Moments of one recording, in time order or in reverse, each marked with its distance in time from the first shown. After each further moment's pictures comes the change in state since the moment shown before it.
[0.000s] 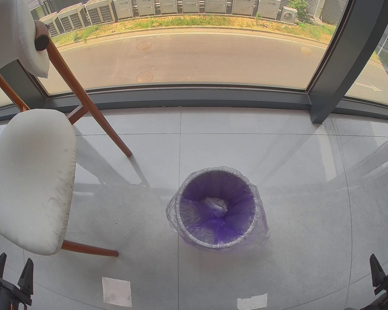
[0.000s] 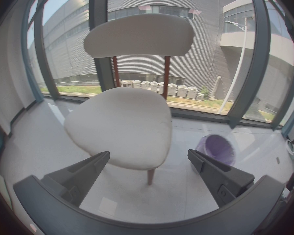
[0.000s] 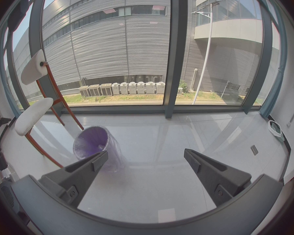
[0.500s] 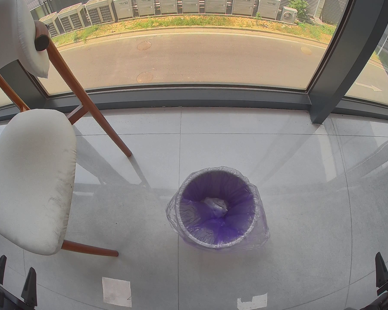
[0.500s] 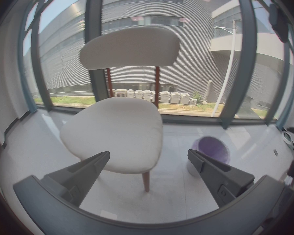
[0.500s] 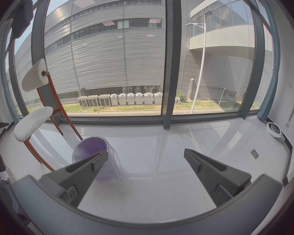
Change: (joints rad) left arm 0.081 -0.168 0.000 0.061 -0.144 0.077; right arm -0.004 -0.110 0.003 -0.006 -0.008 0.010
